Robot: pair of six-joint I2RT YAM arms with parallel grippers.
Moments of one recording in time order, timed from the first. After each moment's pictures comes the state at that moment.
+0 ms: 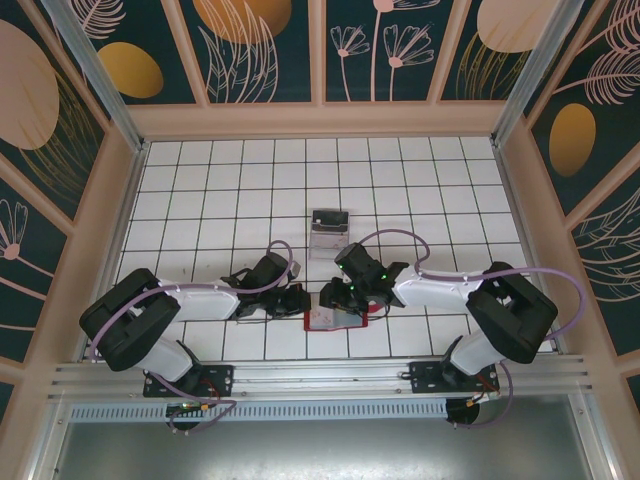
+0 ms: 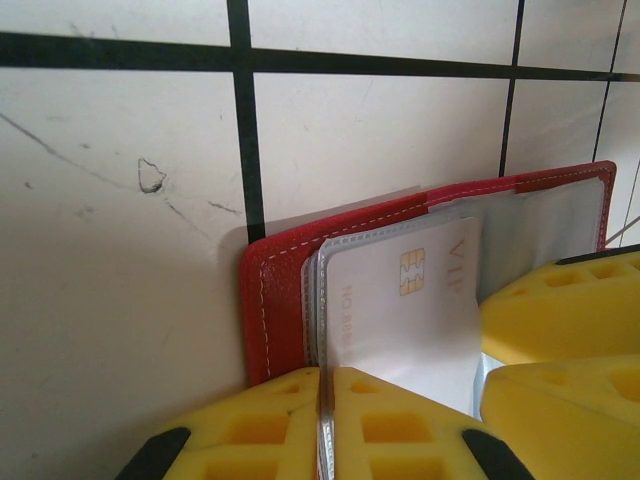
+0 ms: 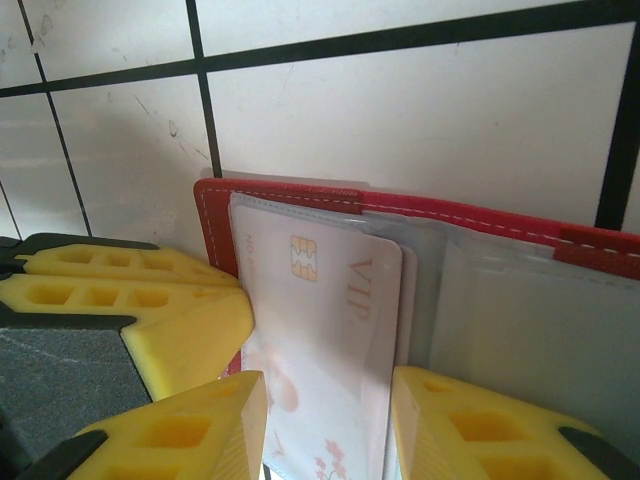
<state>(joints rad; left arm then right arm) -0.81 1.52 0.49 0.10 0.39 -0.97 0.91 1.49 0.67 -0.20 -0.31 1.01</state>
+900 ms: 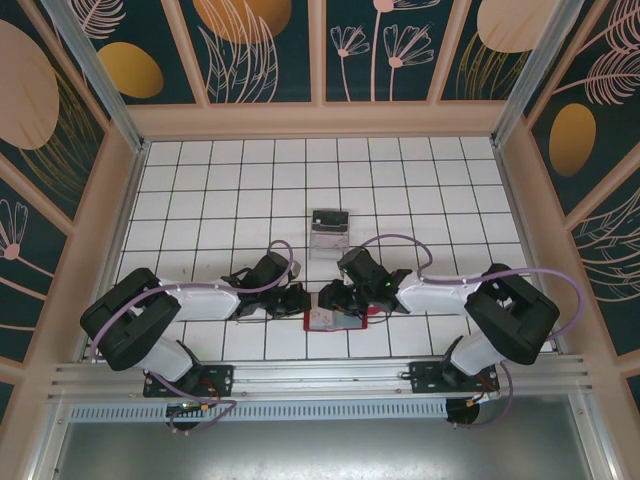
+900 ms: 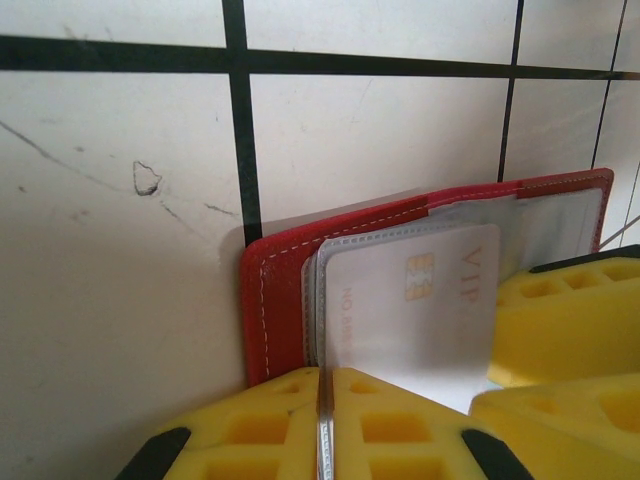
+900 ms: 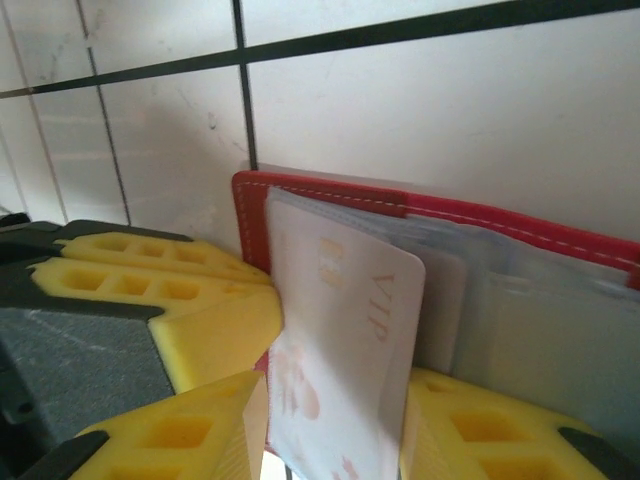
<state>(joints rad) -0.81 1.52 0.49 0.09 0.39 -0.97 0.91 1.48 0.57 0.02 -0.37 1.05</state>
